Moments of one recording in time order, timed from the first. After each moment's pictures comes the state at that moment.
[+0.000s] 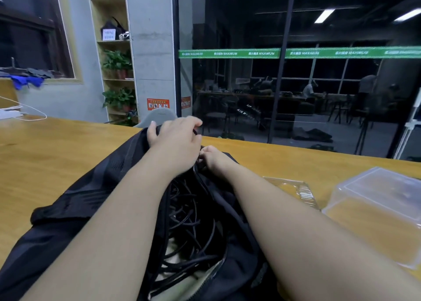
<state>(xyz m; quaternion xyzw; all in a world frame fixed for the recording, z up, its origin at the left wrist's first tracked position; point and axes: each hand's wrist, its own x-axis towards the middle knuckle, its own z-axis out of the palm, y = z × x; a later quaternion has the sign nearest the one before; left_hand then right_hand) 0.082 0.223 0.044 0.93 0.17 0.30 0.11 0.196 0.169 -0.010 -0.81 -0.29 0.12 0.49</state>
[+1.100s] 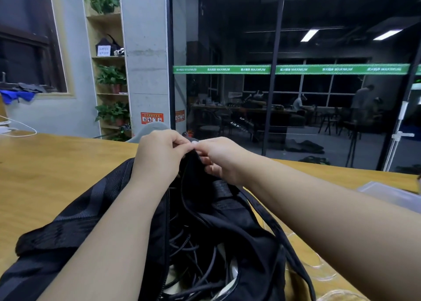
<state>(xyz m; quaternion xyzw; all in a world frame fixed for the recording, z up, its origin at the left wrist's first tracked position) 0.080 0.242 0.045 0.83 0.13 0.46 0.28 0.157 0.142 0.054 -0.71 -0.29 0.18 0.61</state>
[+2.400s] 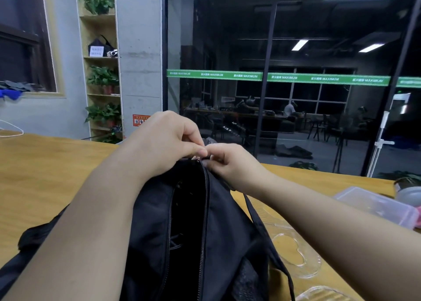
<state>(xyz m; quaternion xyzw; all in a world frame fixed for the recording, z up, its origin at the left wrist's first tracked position) 0.041 0.224 0.096 0.92 -0.05 0.34 0.20 0.140 0.084 0.056 -0.77 -0.52 -0.11 0.35</state>
